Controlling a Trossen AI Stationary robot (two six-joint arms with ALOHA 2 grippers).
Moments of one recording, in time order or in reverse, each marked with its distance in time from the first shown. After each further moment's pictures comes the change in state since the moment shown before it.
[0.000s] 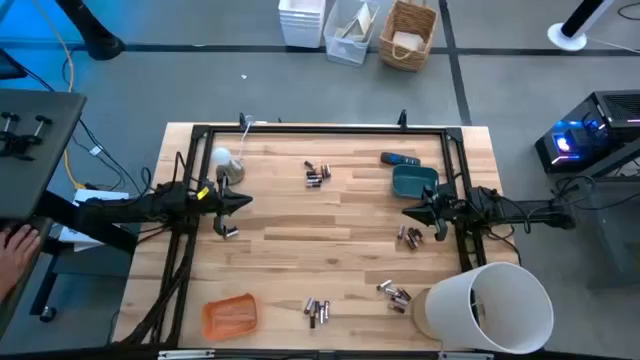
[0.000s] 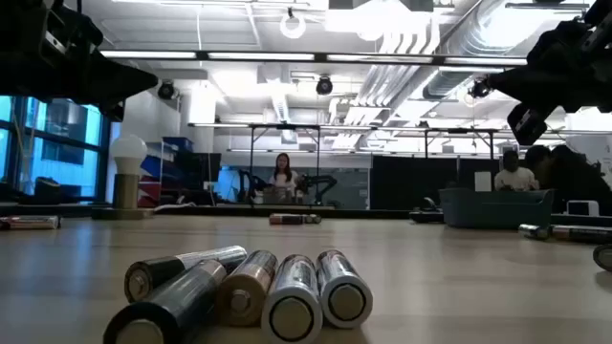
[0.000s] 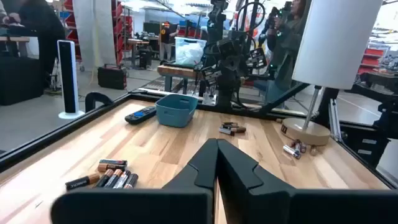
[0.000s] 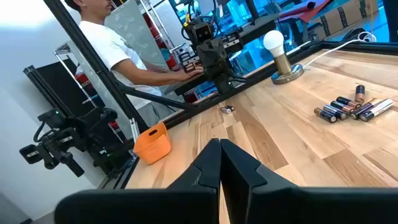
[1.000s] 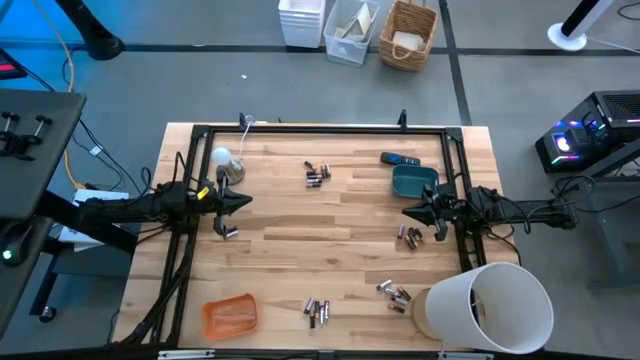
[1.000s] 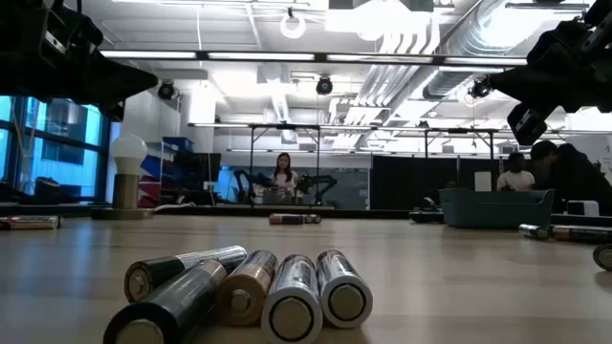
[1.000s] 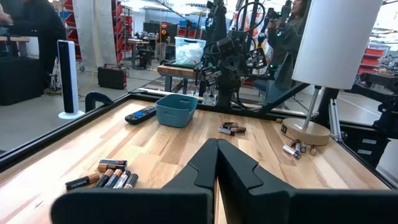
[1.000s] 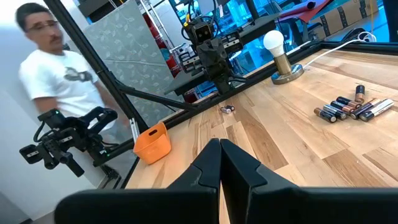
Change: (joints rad) left arm 0.000 0.000 0.000 0.000 0.000 0.000; right arm 0.000 0.000 0.000 0.000 0.000 0.000
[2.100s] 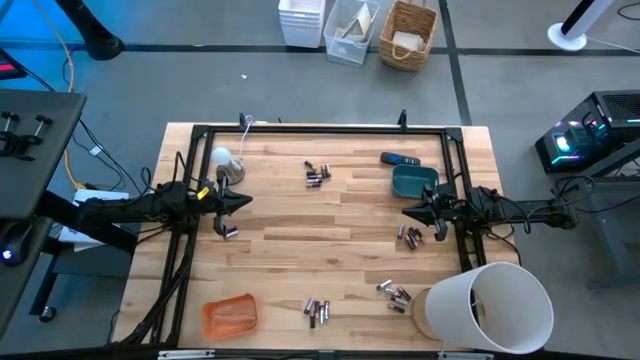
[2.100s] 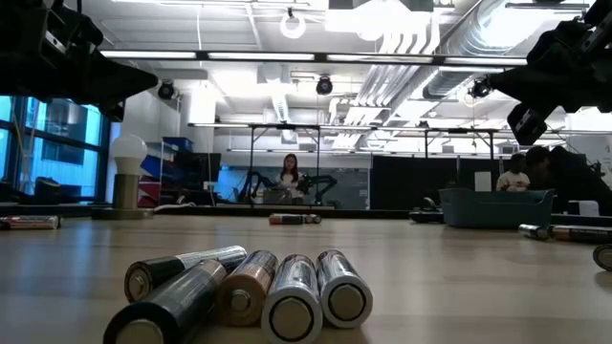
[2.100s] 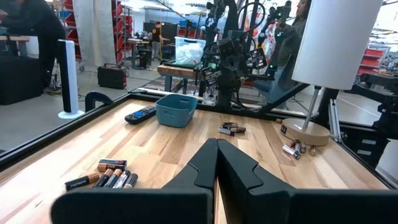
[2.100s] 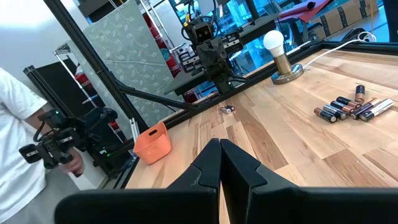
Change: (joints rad) left arm 0.000 0.000 0.000 0.002 0.000 -0.021; right arm 0.000 0.000 0.000 0.000 0.000 0.000
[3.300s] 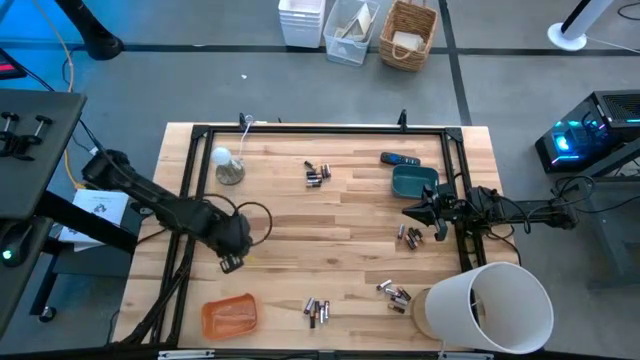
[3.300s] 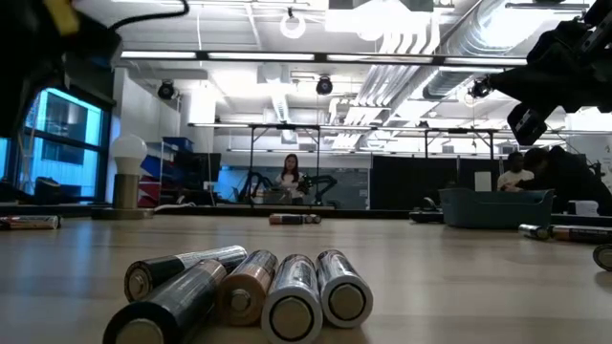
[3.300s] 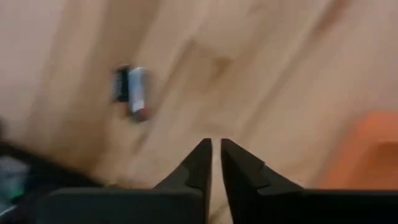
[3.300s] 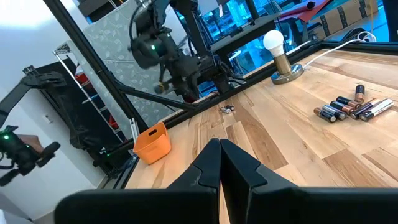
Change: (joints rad) left arm -0.485 1.286 0.896 -1.218 0.058 -0.824; right arm 0.000 0.001 0.000 0.000 0.000 0.000
